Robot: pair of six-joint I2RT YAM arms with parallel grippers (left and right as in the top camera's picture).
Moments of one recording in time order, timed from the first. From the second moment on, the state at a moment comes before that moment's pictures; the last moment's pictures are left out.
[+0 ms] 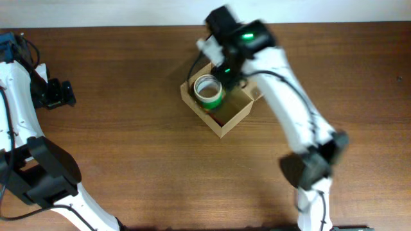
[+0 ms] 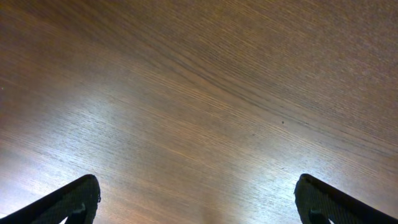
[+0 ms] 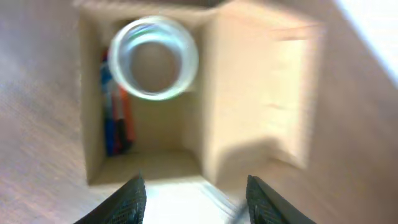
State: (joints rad) left arm 0.43 2.04 2.00 -1.47 -0.10 0.03; right arm 0.48 2.13 2.40 -1.49 0.12 -0.30
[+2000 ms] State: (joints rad) left arm 0.43 2.04 2.00 -1.47 -0.10 0.03; right arm -0.12 2.07 1.41 -1.00 0.02 -0.41
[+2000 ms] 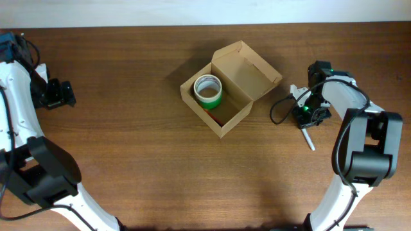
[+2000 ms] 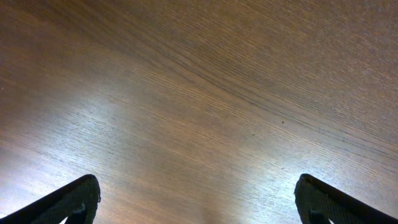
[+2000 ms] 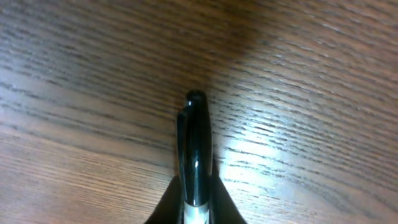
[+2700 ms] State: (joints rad) left arm 0.43 2.04 2.00 -1.47 -0.10 0.03; right arm 0.01 2.07 2.25 -1.50 -0.15 -0.26
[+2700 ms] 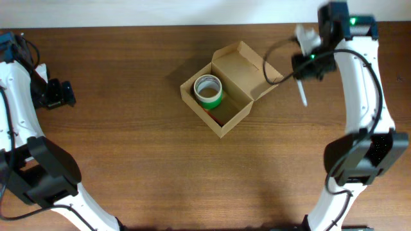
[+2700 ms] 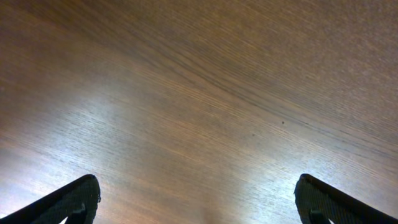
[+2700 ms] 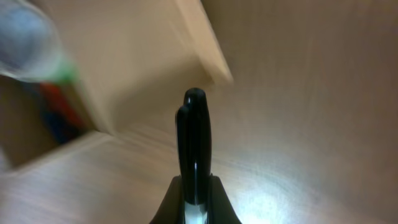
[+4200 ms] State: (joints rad) left arm 0.43 2.04 2.00 -1.47 -0.10 0.03; right arm 0.52 2.45 2.45 -1.40 -0.06 -0.18
